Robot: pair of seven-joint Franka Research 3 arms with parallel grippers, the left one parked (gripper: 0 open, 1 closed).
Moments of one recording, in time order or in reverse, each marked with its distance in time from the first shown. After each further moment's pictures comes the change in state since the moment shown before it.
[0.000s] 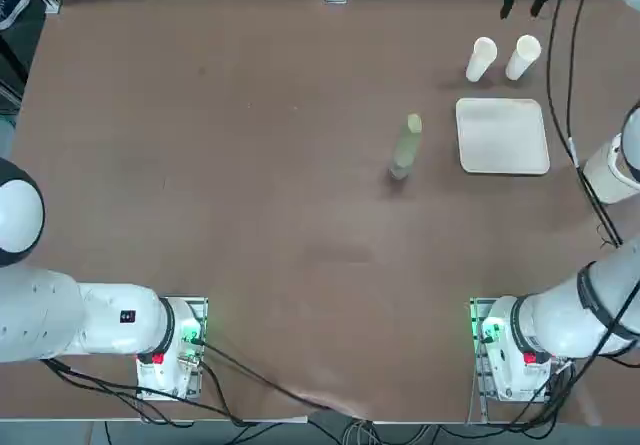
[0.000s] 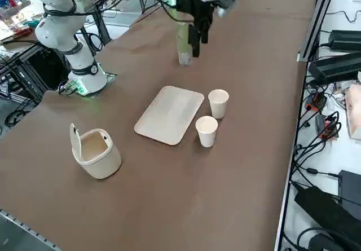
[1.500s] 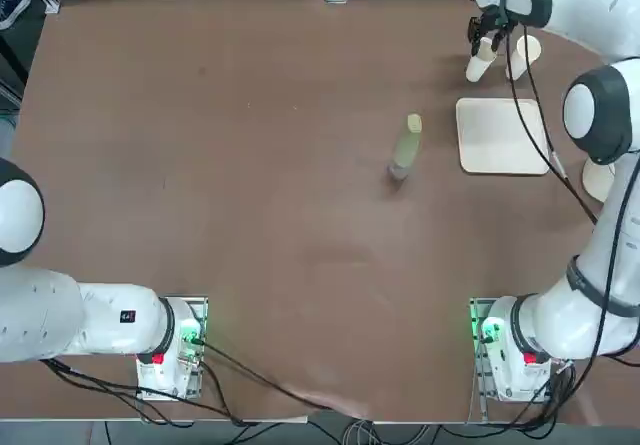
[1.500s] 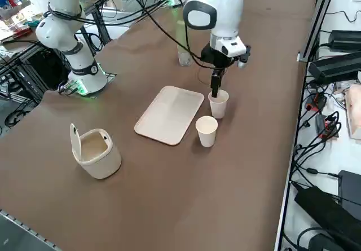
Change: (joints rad) arm 0.024 0.298 -0.003 0.043 -0.068 0.252 0.001
